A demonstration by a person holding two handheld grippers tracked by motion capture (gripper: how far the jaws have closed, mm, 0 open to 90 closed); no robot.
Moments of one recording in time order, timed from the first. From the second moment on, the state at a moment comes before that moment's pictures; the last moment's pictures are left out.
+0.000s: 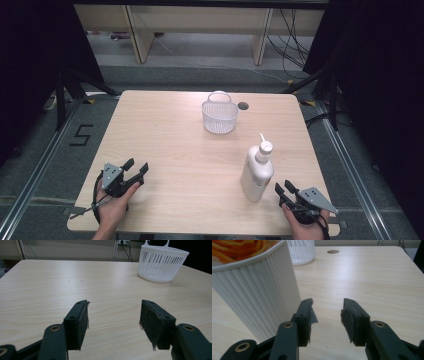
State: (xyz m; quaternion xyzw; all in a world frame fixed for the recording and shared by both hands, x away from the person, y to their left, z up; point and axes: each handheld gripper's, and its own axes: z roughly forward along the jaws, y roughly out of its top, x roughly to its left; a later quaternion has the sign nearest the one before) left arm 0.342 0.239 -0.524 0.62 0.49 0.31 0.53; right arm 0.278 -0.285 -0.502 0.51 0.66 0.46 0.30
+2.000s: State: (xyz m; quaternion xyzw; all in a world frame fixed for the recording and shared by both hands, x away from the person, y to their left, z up) left arm 0.340 0.238 -0.523 0.62 0.49 0.31 0.53; right arm 0.253 -0.202 -0.449 0.43 0.69 0.50 0.31
